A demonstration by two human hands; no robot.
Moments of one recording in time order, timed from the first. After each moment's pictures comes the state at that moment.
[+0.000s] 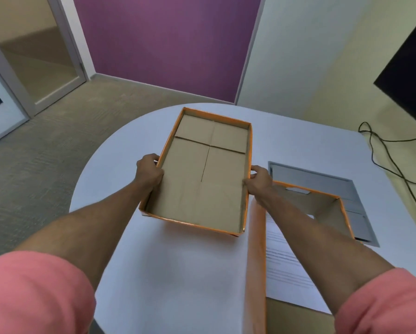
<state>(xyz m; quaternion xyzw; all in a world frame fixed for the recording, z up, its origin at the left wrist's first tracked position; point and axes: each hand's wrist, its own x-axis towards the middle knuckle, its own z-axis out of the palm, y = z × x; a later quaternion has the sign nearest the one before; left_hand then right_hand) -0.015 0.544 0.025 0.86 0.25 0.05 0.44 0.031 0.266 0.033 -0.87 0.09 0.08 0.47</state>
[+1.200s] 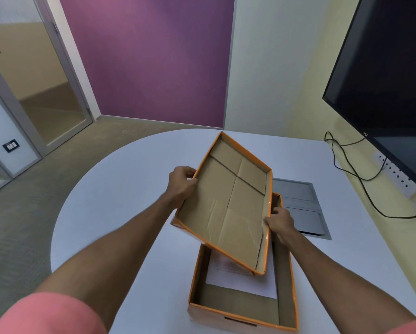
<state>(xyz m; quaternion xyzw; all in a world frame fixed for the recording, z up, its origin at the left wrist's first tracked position) -0.072 0.299 0.121 0.87 0.12 0.10 0.47 -0.056 0.028 0.040 -0.88 0.18 0.08 0.44</state>
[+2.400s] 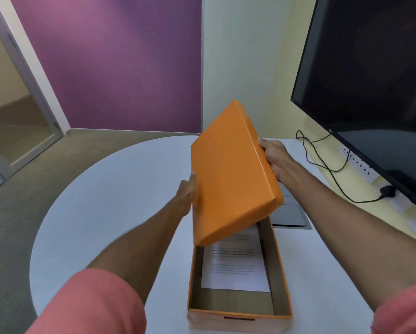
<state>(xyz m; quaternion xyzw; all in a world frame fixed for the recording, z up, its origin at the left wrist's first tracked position) -0.054 0.255 0.115 0.73 0.21 -0.10 0.64 -0.024 0.046 0.214 -0.66 0.10 0.03 0.74</state>
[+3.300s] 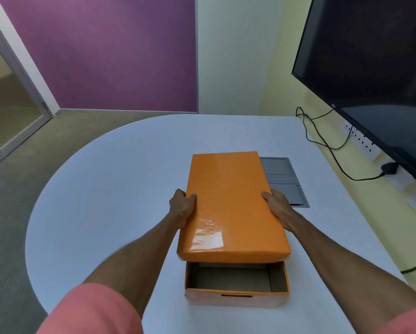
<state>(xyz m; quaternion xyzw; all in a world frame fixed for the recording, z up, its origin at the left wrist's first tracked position) -0.084 0.256 0.027 0.81 0.25 -0.08 0.53 -0.079 -0.006 0.039 -0.79 0.18 0.13 0.57</state>
